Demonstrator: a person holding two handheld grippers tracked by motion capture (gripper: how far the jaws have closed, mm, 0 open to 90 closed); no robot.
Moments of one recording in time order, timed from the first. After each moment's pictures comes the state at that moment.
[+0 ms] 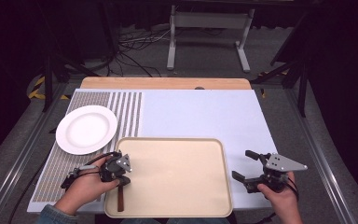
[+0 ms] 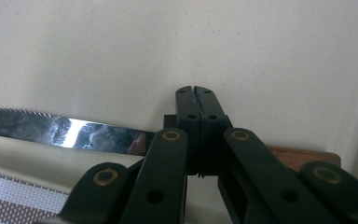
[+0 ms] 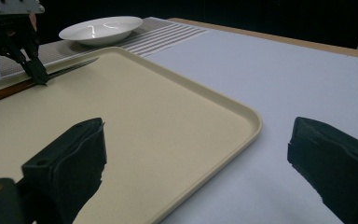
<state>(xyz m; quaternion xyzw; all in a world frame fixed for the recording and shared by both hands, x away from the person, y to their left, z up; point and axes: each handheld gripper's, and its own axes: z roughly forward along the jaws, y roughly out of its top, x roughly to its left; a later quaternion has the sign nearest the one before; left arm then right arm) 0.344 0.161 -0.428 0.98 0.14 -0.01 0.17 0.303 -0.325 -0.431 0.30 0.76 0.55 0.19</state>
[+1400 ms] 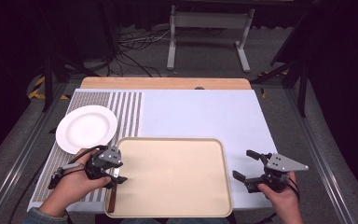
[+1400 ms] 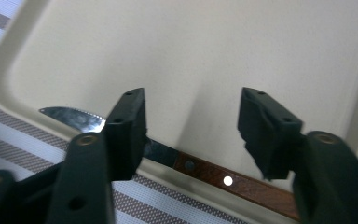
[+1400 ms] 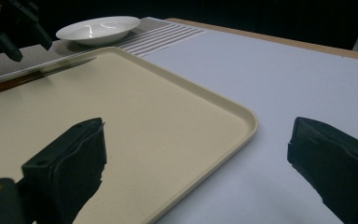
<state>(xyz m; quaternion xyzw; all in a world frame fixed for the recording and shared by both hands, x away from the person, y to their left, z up) 0.339 0.188 -0.396 0.95 0.19 0.05 0.26 0.302 -0.326 -0.429 0.31 0.76 0.54 0.19</state>
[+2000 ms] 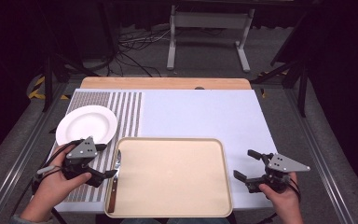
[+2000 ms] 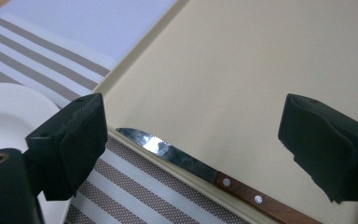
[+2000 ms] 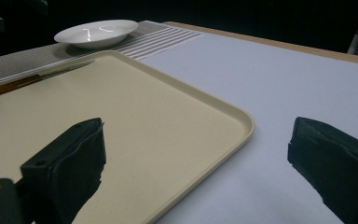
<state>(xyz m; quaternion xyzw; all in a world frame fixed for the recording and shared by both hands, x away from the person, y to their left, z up) 0.329 0.236 -0.380 0.88 0.23 0.13 0.40 0.300 -0.328 -0.428 0.31 0.75 0.55 0.20</state>
